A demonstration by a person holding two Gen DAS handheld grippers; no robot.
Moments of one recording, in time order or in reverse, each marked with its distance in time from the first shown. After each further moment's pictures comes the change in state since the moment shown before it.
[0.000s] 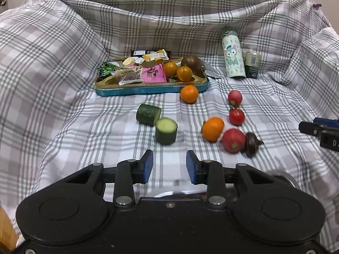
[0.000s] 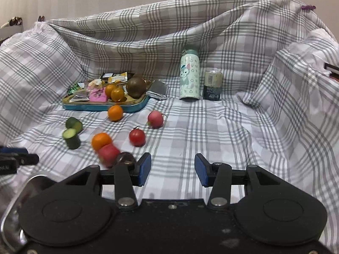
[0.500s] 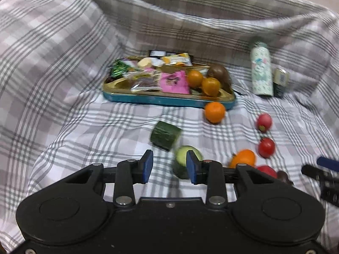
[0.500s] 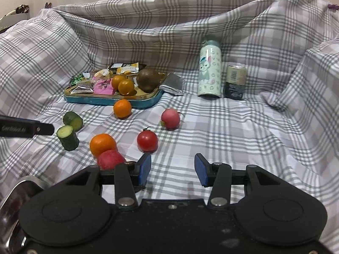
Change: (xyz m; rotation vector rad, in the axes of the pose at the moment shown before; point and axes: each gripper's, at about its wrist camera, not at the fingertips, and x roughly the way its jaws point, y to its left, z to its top) left arm 0.052 0.030 0.024 -0.147 -0.016 0.052; right arm 0.060 0.020 0.006 -0.056 0.026 0.064
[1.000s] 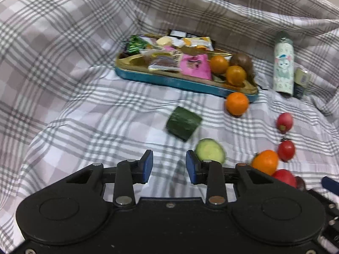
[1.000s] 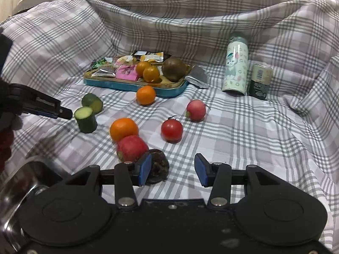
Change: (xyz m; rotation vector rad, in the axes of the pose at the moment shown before) left arm 0.025 0.011 0.001 -0.079 0.096 0.028; right arm 0.004 0.015 -0.006 -0.097 0.034 0.093
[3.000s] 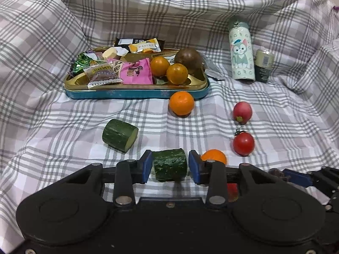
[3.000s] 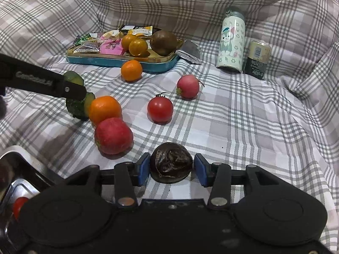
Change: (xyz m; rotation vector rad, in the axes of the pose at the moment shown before) left arm 0.004 -0.064 0.001 0.183 -0.003 -0.079; right arm 0.033 -0.006 0.003 0.016 0.144 -0.060
